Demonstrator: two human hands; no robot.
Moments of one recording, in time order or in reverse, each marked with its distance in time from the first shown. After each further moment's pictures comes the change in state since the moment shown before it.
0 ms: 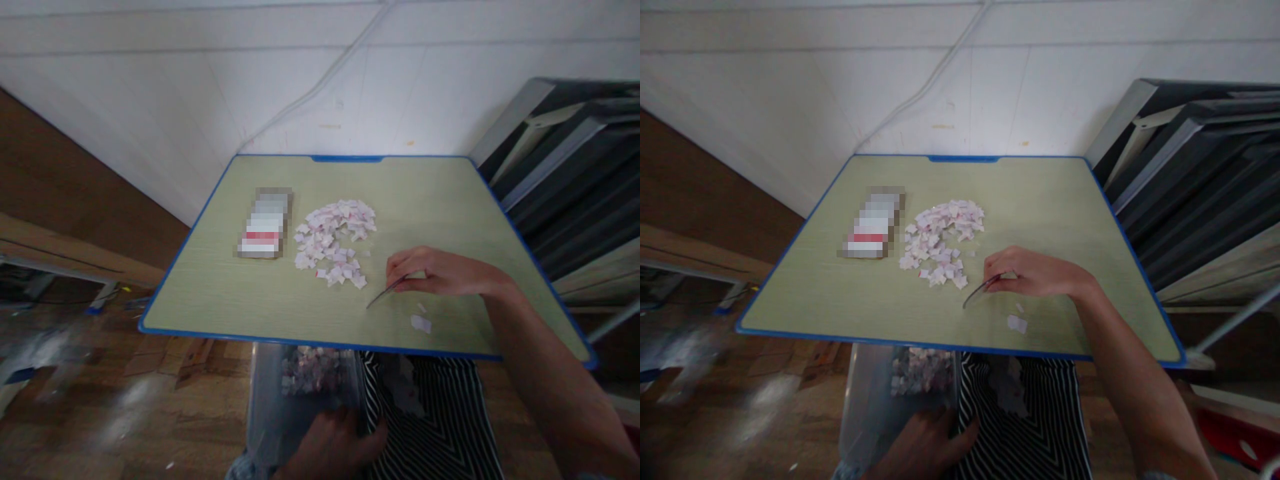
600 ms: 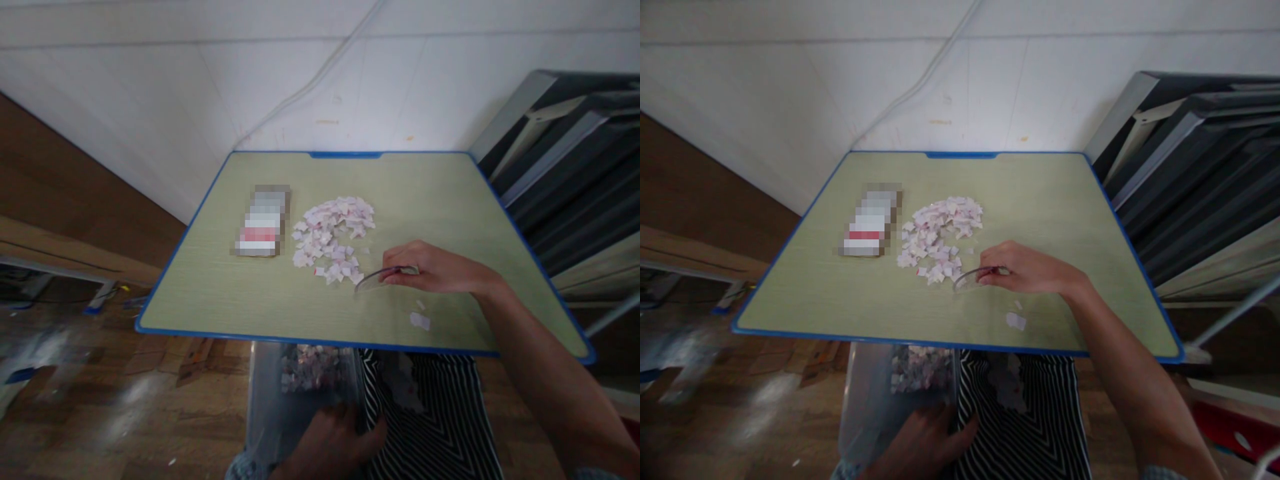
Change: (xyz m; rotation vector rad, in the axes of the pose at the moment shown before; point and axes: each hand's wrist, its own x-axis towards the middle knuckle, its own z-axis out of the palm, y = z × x) left_hand -0.001 0.001 -0.011 -0.017 -0.097 0.002; right_hand 0.004 0.000 0.006 -0.082 0.073 0.048
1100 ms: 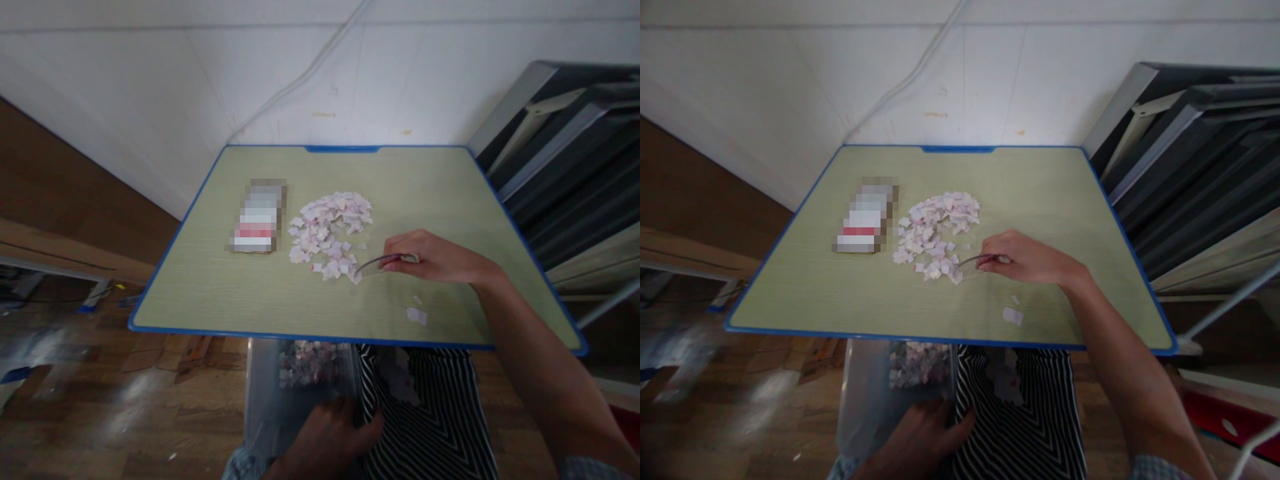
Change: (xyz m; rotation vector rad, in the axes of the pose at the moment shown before) left_hand 0.001 0.000 0.004 0.027 0.021 0.004; right_hand -0.003 0.007 -0.005 -0.041 0.067 0.036
